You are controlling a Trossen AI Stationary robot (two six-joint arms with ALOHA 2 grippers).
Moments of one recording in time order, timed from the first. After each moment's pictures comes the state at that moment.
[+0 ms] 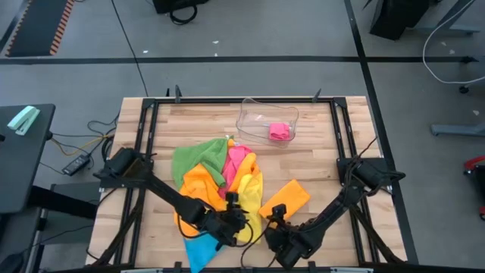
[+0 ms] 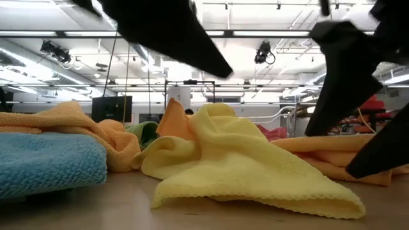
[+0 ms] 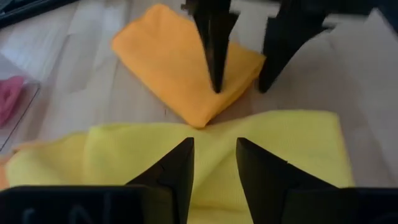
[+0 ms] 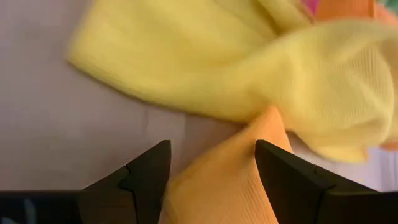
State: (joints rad) left arm -0.57 1.93 1.26 -0.12 -0.59 -0.19; right arm 0.77 2.11 1.36 -0.66 0.70 0.47
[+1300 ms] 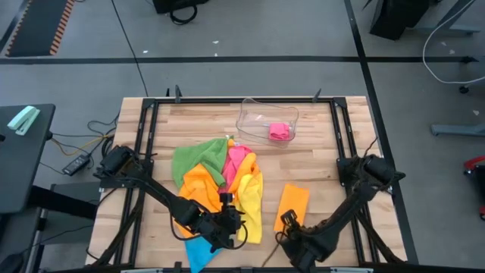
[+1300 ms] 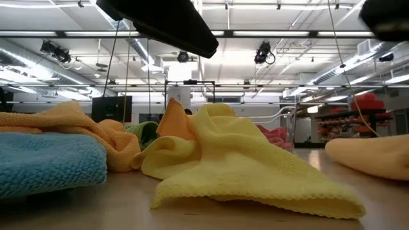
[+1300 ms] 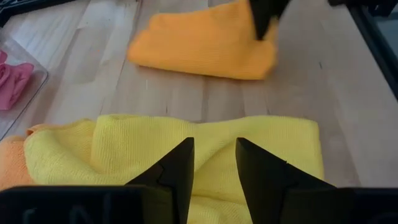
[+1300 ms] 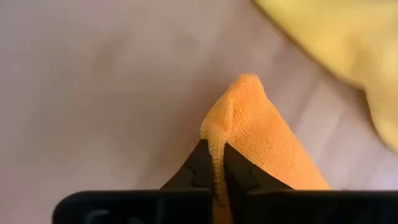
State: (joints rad) left arm -0.61 1.88 1.26 -0.17 -0.63 -0.30; right arm 0.87 1.99 1.36 -0.84 0.38 0.27
